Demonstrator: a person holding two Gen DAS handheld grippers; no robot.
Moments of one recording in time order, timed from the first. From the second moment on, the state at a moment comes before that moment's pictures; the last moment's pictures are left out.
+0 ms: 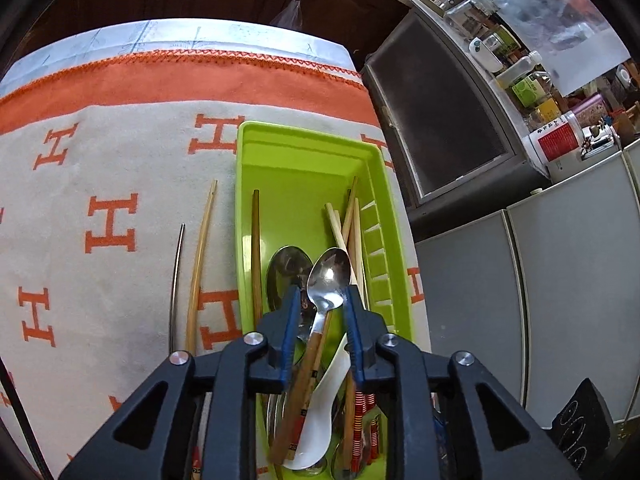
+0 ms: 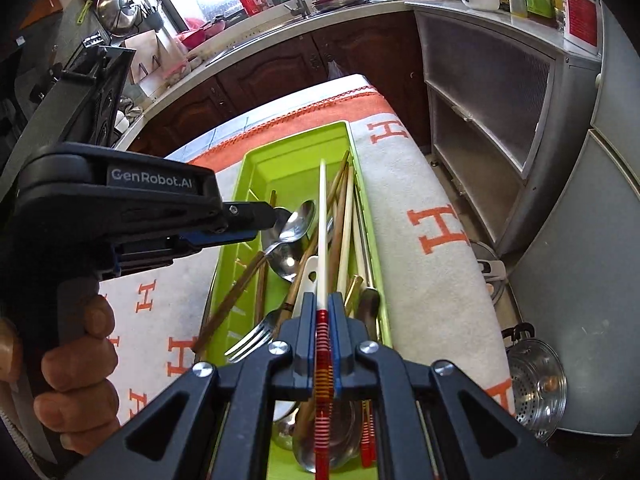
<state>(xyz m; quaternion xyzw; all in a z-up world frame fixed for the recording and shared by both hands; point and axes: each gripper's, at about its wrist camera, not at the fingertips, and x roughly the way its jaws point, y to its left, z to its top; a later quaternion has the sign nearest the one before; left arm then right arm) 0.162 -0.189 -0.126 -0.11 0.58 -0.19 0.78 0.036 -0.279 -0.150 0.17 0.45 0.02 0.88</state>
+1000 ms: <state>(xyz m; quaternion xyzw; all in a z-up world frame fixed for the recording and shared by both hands) 0.093 -0.072 -0.090 0.03 0.51 -0.11 0.85 0.021 -0.226 -0.132 0.19 0.45 0.09 0.87</state>
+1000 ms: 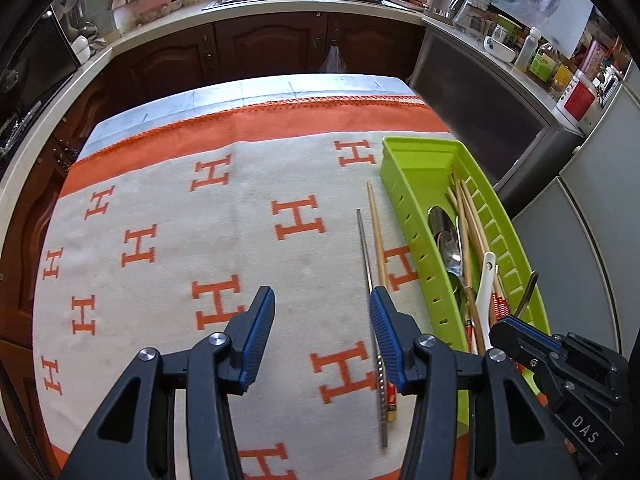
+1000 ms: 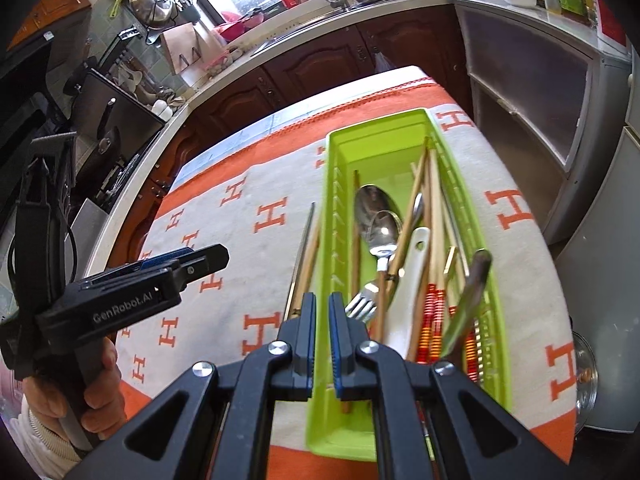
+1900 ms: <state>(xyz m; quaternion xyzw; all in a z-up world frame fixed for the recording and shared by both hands) 0.066 0.014 -0.123 0.02 0.48 -0.07 0.87 0.053 -0.145 -0.171 0.14 0.55 0.03 0.83</state>
